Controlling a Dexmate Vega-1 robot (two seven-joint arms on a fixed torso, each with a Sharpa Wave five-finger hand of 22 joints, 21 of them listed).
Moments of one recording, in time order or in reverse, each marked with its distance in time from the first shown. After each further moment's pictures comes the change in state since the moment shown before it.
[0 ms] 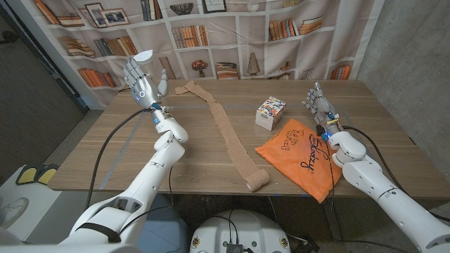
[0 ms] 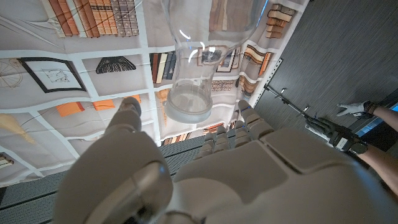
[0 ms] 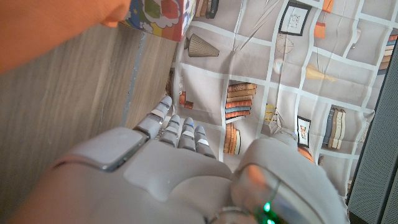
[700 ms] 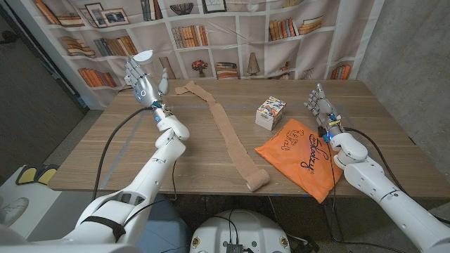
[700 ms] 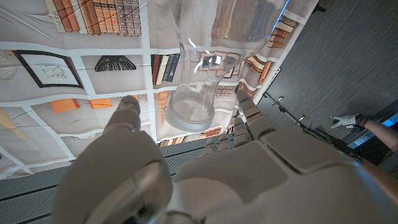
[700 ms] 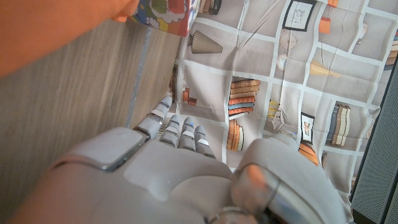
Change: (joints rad) left arm -0.038 -0.025 -0.020 0.066 -0.024 -0.076 0.000; left_hand 0.013 -0.013 -0.008 0.008 0.000 -0.025 -0.013 -0.002 0.000 -0.079 0.005 -0.016 0.005 0.068 0.004 0.000 -0.007 0.145 0.082 0.042 0.000; right arm -0.018 -0.006 0.011 -0.008 0.007 -0.004 -0.010; right_hand 0.000 0.000 0.000 0.000 0.000 0.000 0.000 0.000 0.000 0.000 0.000 0.000 0.000 0.000 0.000 0.000 0.000 0.000 0.000 0.000 0.000
